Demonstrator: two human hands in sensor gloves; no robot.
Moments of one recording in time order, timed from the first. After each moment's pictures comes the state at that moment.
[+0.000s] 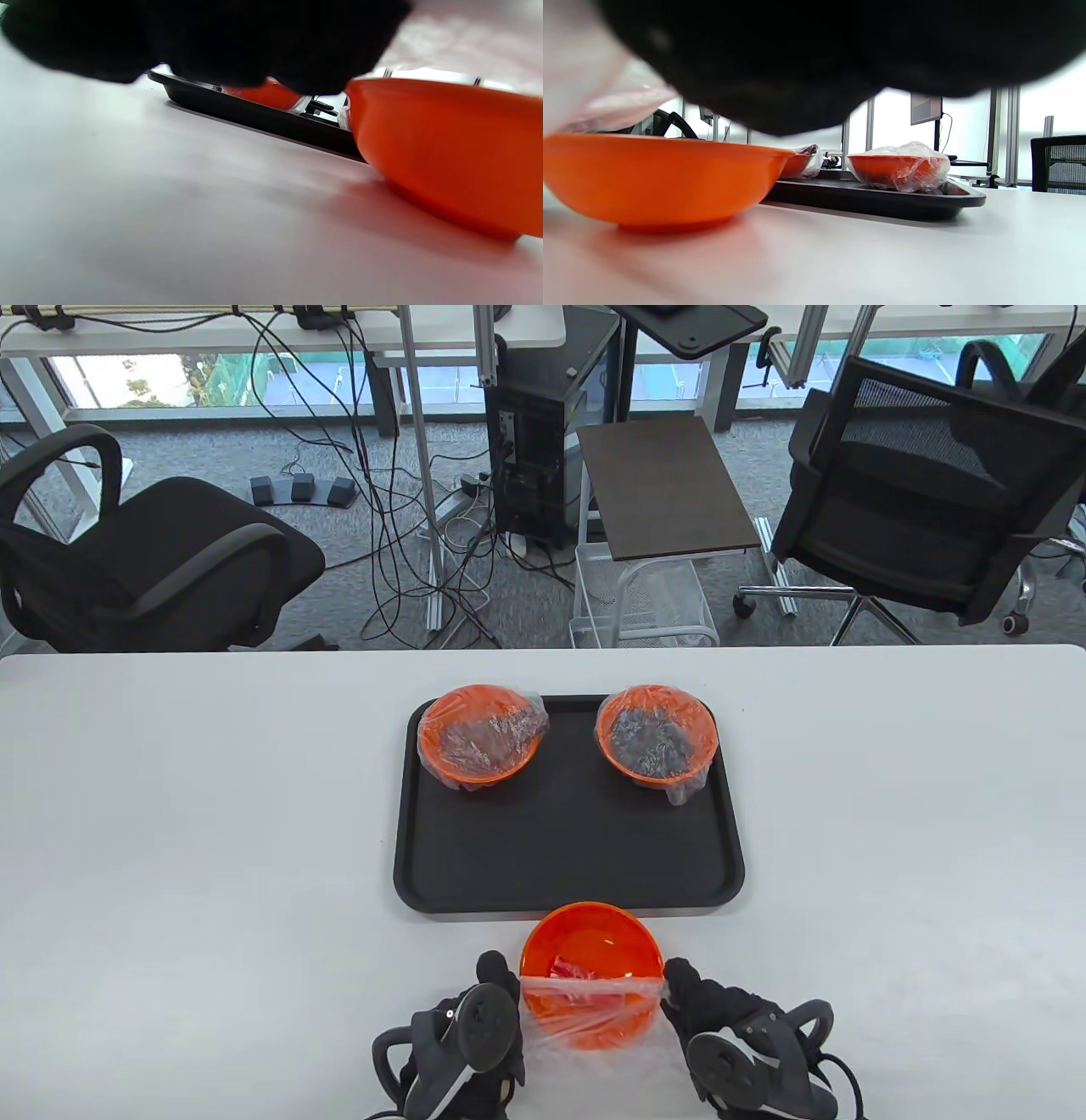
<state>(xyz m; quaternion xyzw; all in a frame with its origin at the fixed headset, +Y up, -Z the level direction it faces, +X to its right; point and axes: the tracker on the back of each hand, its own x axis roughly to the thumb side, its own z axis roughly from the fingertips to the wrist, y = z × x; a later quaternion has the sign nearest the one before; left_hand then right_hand) -0.109 -0.751 -0.193 0.01 0.01 0.13 0.99 0.161 -0.736 -0.185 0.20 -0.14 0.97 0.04</state>
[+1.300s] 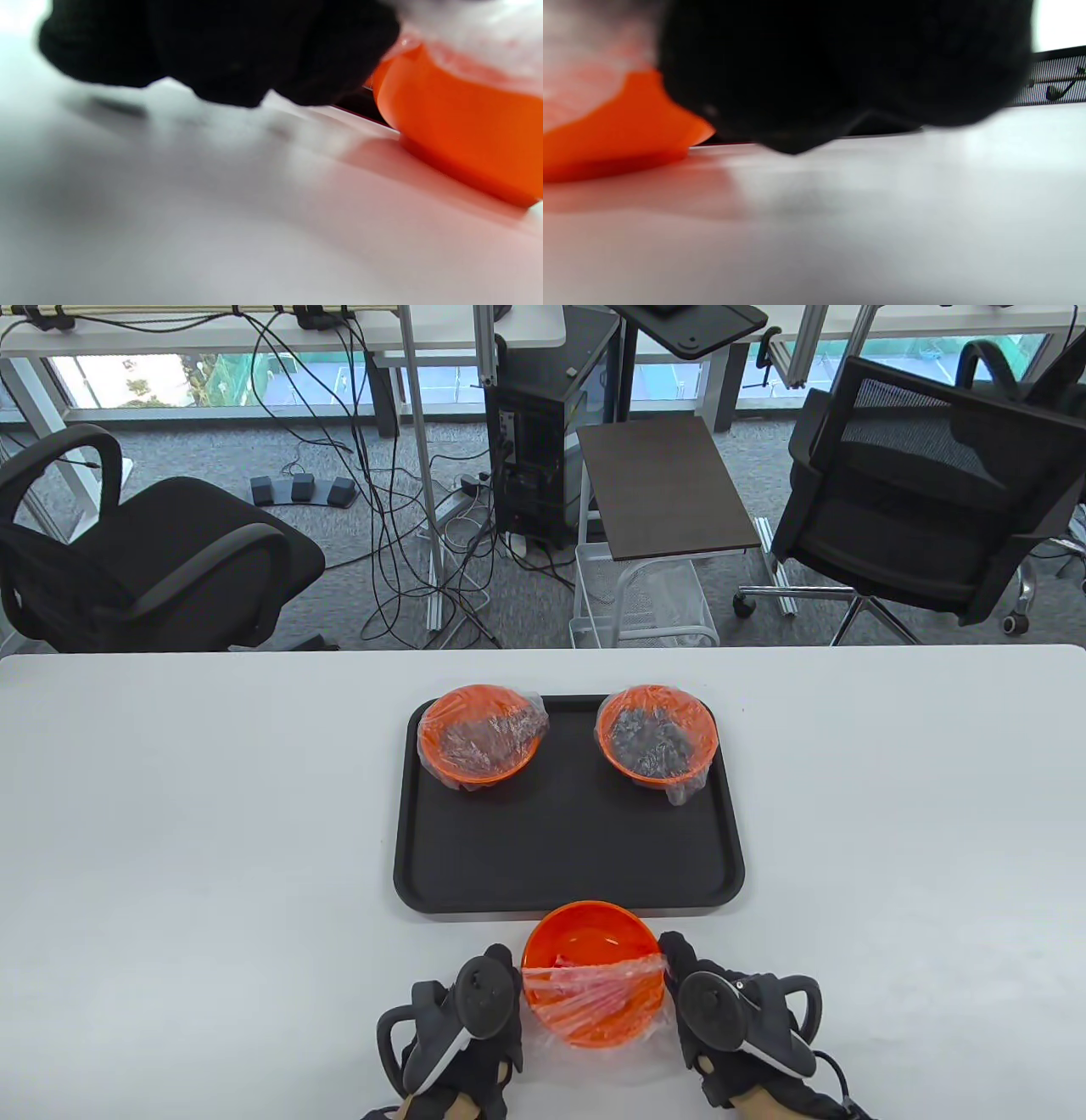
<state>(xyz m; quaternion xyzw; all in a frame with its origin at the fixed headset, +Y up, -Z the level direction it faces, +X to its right) -0.114 -0.769 -0.218 -0.07 0.00 0.16 0.98 0.167 -0.766 -0.226 0.13 -0.02 0.99 0.08</state>
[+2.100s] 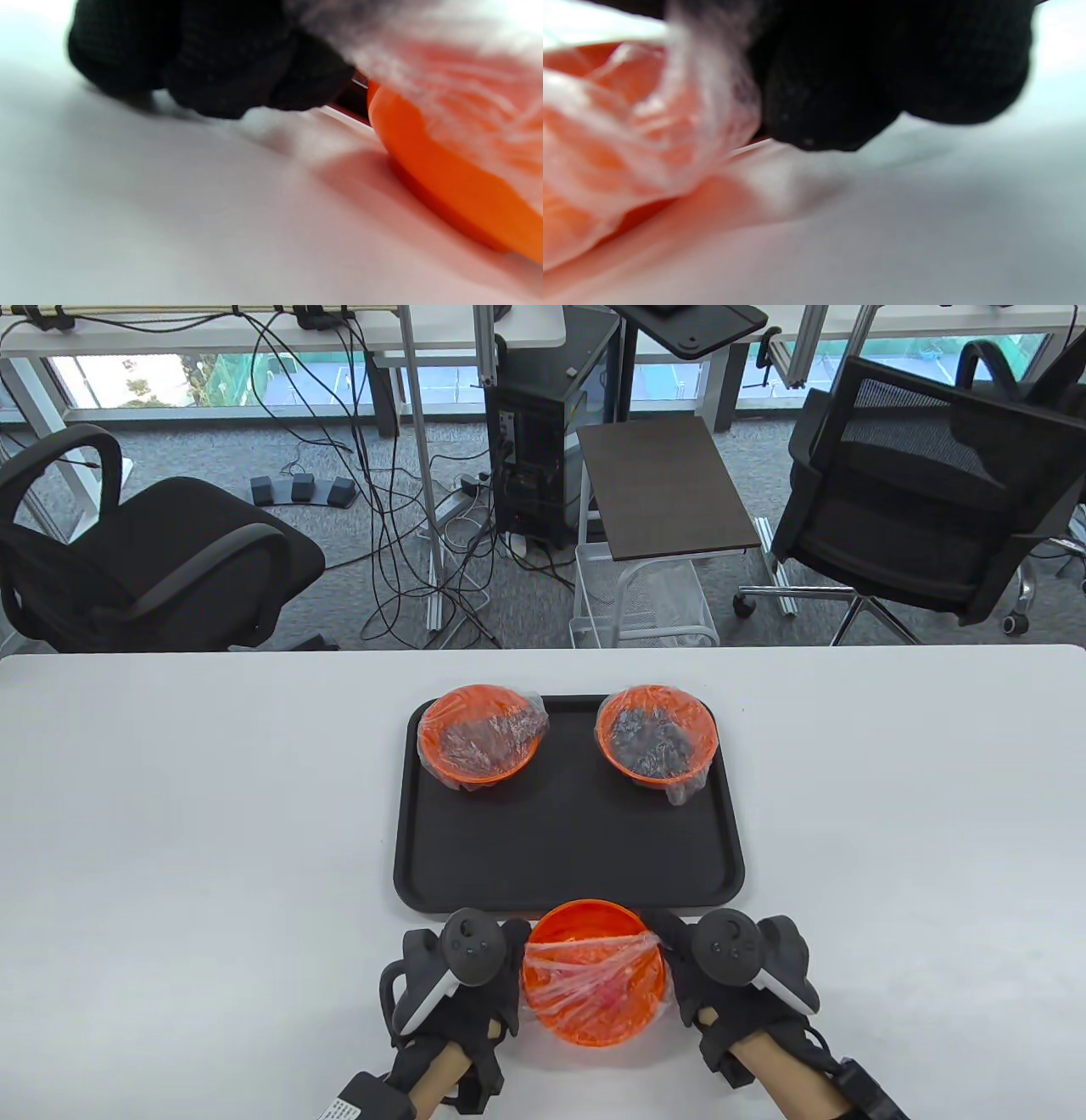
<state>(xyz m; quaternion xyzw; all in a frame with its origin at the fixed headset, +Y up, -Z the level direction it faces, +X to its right) -0.118 -0.769 -0.259 -0.15 -0.03 0.21 0.97 0.175 -0.774 -0.271 0.12 0.06 0.97 0.21</state>
